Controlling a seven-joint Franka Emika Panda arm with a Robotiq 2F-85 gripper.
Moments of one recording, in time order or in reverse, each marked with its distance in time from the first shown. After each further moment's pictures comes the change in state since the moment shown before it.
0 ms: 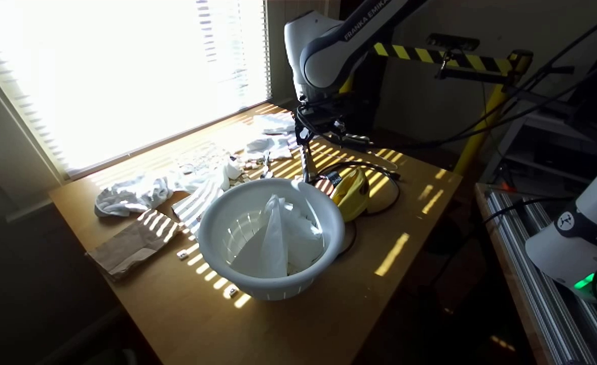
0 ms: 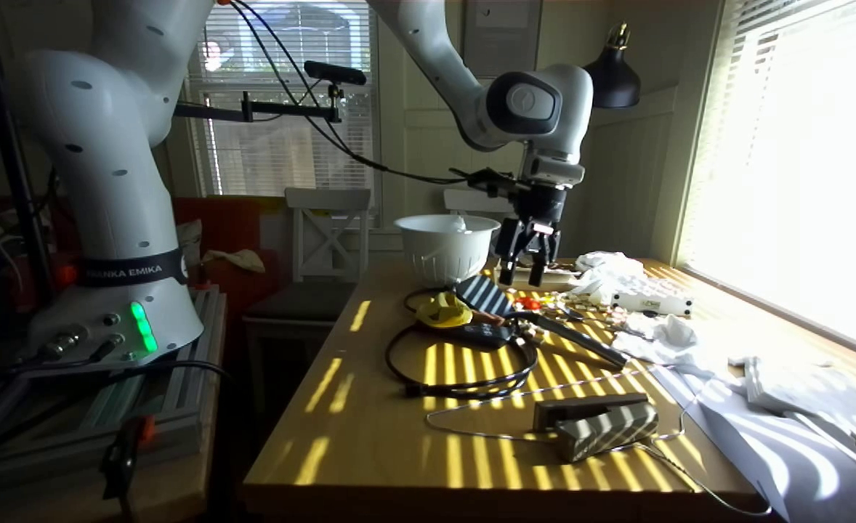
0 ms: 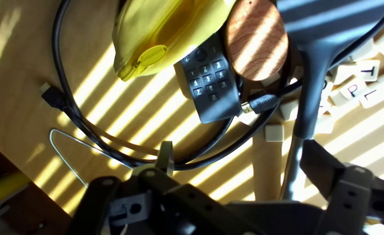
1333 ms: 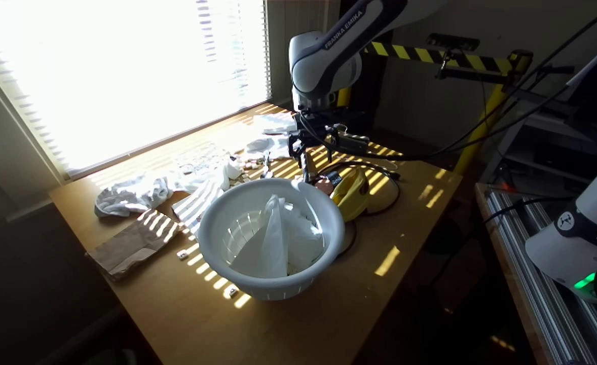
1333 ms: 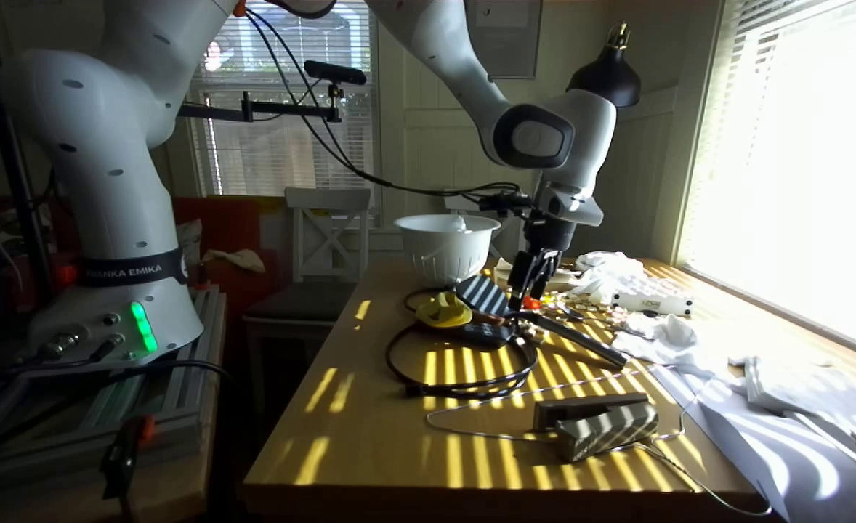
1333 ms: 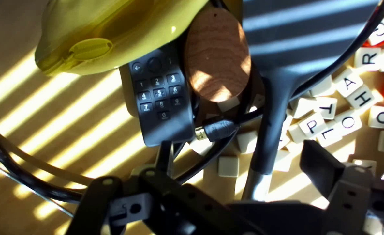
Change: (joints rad) arm -0.058 0.123 0.023 0.080 0.264 0.048 -0.356
